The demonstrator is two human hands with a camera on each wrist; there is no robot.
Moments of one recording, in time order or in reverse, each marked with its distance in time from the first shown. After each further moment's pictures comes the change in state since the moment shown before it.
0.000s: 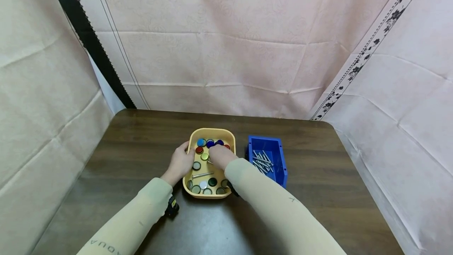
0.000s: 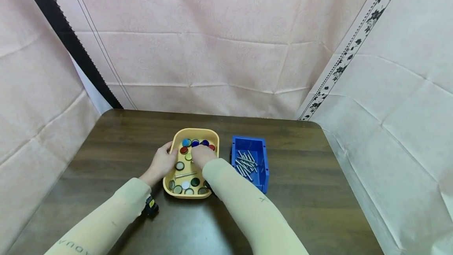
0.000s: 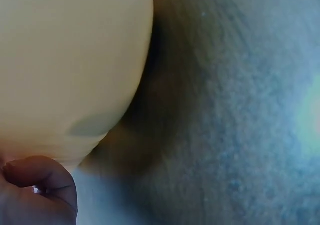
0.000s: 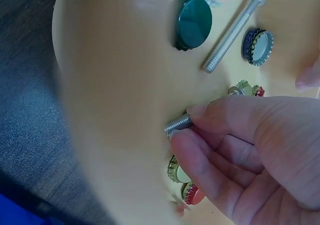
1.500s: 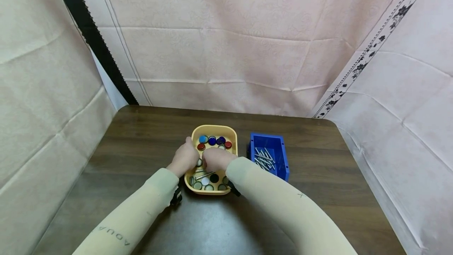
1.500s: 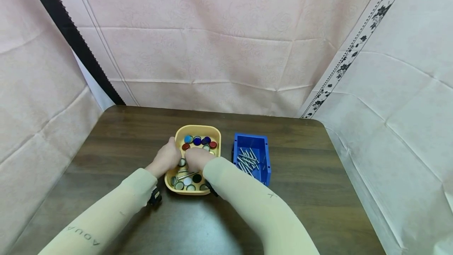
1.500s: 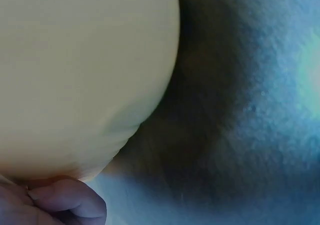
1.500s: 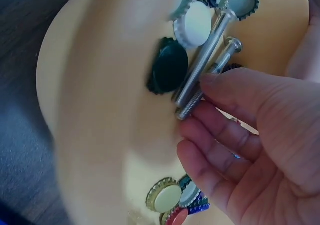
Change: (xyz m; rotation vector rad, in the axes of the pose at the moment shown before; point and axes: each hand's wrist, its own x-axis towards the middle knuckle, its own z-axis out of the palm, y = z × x) left_hand 0.005 0.022 0.000 0.425 -0.092 -0.138; right_hand -0.010 -0.015 -0.005 0.087 -0.066 -0.211
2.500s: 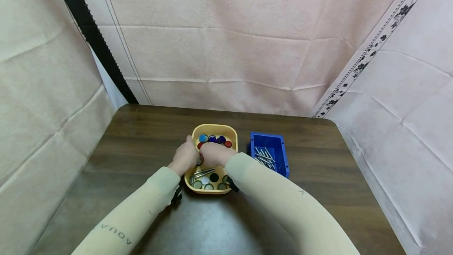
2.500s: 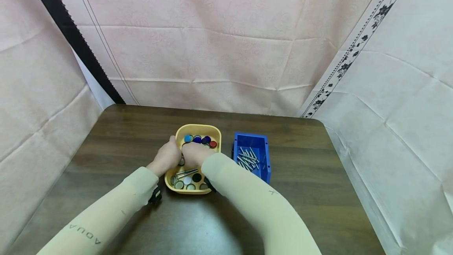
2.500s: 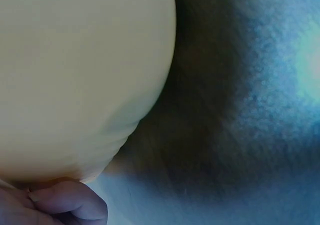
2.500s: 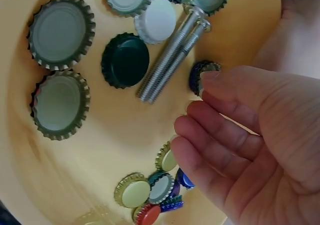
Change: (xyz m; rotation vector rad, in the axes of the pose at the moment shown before) left_hand -0.002 0.005 -0.001 0.082 0.021 0.001; right_hand -0.003 -0.009 -0.020 0.017 0.013 -0.058
